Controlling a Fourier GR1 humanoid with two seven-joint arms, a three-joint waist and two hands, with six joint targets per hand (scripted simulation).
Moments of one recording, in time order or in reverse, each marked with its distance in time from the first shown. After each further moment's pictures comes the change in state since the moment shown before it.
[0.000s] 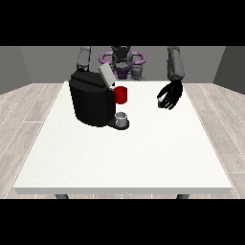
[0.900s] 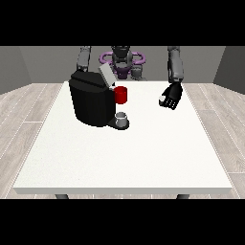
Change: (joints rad) left arm -0.092 0.025 -0.082 0.212 -0.239 0.008 -0.030; right arm 0.013 -0.002 0.003 0.074 0.018 -0.009 -0.026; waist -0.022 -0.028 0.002
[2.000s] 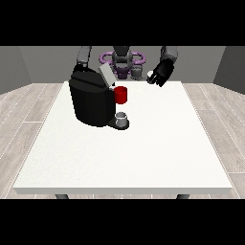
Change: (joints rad) left arm -0.209 -0.109 0.057 -0.061 0.069 -0.304 0.057; right arm 0.010 0.001 -0.030 0.117 0.005 -0.013 0.003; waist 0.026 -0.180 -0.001
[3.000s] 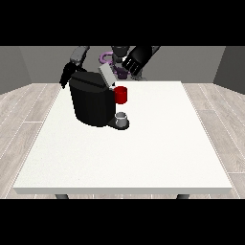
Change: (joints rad) left arm -0.343 -0.005 0.135 -0.006 0.058 -0.110 0.229; right arm -0.109 -0.029 -0.031 -0.052 -0.030 0.013 -0.004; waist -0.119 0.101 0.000
